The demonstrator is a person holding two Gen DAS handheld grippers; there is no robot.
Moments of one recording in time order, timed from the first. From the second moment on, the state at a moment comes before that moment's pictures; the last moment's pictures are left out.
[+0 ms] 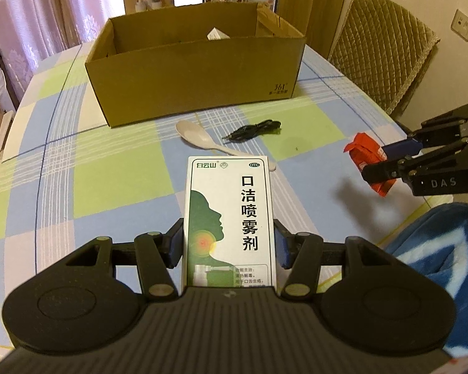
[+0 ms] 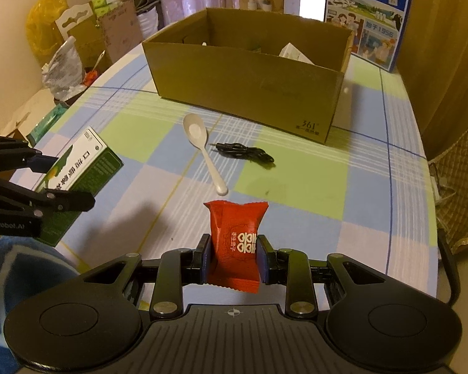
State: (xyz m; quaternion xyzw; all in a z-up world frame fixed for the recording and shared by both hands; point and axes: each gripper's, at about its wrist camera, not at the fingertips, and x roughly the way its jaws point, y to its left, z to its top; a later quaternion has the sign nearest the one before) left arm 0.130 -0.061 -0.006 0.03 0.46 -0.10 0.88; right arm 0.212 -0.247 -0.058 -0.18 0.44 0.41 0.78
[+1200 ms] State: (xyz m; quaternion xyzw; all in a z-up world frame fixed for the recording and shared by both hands) left arm 0.174 -0.030 0.008 0.01 0.45 -0.09 0.89; right arm 0.258 -0.232 -0.040 -0.17 0.42 0.41 0.79
